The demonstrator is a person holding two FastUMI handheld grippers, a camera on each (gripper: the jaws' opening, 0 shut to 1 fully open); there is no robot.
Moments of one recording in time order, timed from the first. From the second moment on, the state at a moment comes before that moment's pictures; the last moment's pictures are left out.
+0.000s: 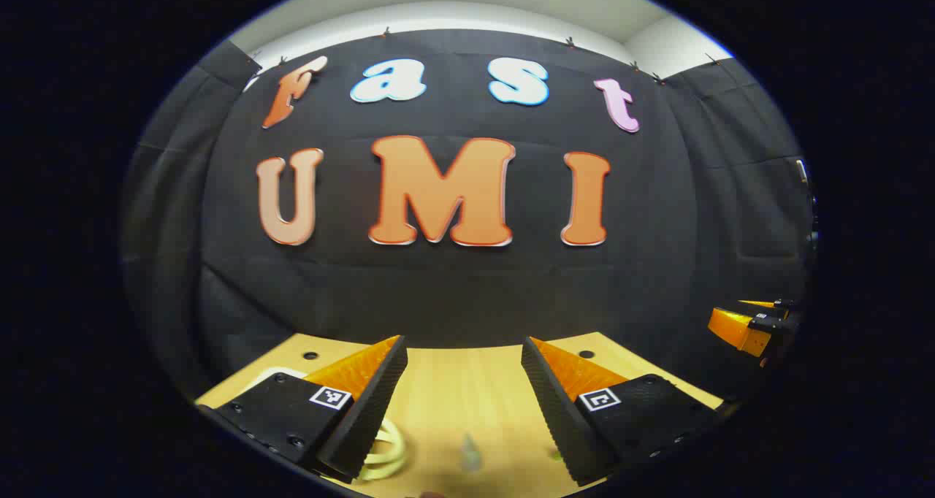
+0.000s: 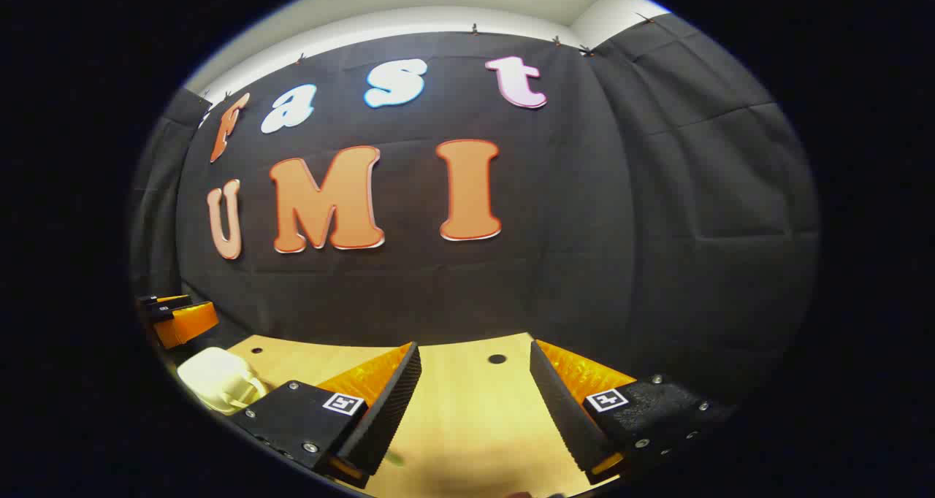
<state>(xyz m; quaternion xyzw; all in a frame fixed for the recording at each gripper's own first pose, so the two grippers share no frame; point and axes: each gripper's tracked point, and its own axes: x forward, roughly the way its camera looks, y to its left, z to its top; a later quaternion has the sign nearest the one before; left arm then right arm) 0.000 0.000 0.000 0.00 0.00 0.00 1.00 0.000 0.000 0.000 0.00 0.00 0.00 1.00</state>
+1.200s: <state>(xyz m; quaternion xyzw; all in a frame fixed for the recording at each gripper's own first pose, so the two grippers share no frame) -0.013 0.124 -0.015 0.01 0.06 0.10 0.99 0.021 0.122 -0.026 -0.03 0.08 0.12 0.99</state>
